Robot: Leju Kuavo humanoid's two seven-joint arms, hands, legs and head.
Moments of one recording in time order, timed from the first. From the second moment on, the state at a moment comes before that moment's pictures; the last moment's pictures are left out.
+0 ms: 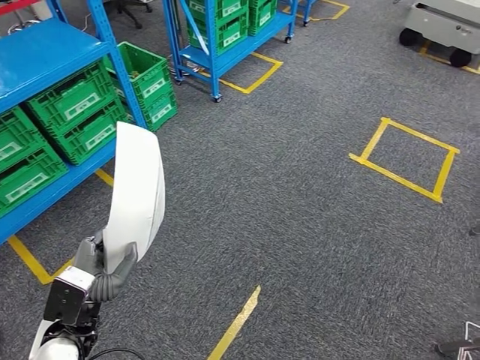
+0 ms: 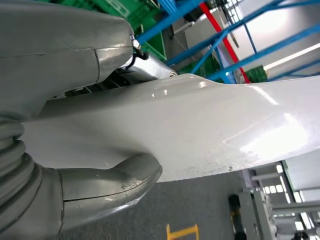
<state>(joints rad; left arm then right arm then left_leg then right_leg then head) 0.13 0.11 -0.40 -1.83 -0.31 0.22 -0.31 0.53 -0.61 0.93 -1.64 -1.57 -0.70 -0.64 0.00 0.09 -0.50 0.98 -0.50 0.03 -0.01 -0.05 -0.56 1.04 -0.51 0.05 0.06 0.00</state>
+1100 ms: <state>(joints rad) 0.13 0.11 -0.42 -1.82 -0.31 0.25 -0.33 0.53 -0.61 0.93 -1.64 -1.57 -0.70 -0.67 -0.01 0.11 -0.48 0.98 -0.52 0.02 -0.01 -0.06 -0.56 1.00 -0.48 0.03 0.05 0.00</state>
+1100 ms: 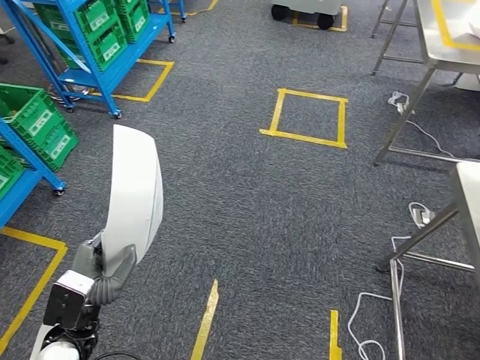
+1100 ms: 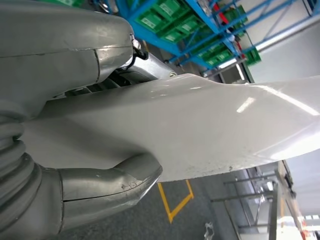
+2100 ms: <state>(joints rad) 0.11 0.11 -0.41 -1.82 -0.33 0.20 -0.33 0.64 0.32 -0.45 -1.76 0.04 0.16 -0.12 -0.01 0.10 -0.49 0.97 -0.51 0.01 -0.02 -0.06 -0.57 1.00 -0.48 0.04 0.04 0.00</state>
